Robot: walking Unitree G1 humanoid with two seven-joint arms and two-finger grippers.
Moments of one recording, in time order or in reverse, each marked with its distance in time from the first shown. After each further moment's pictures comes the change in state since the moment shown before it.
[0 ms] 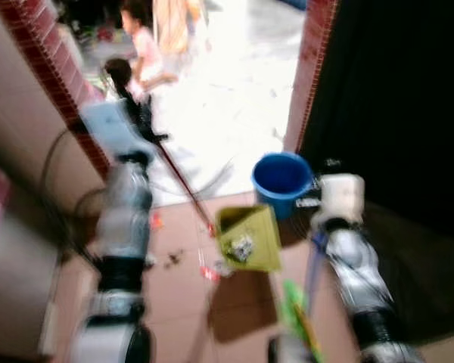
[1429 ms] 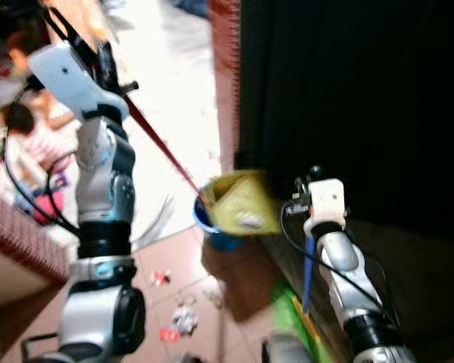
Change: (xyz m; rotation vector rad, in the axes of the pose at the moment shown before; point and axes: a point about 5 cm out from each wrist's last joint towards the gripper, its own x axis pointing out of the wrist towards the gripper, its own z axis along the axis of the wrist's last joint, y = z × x) left arm 0.033 0.026 0.067 0.021 -0.196 0.198; right arm -0.004 0.021 0.000 -0.043 -0.022 0.134
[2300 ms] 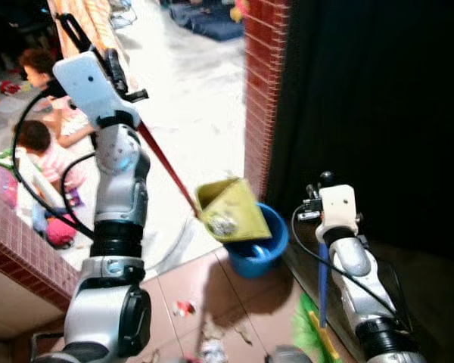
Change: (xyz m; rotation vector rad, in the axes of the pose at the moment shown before) left arm -0.005 -0.006 -0.016 0.113 -0.030 0.070; right arm -0.006 -0.004 -0.010 -0.014 0.050 0.002
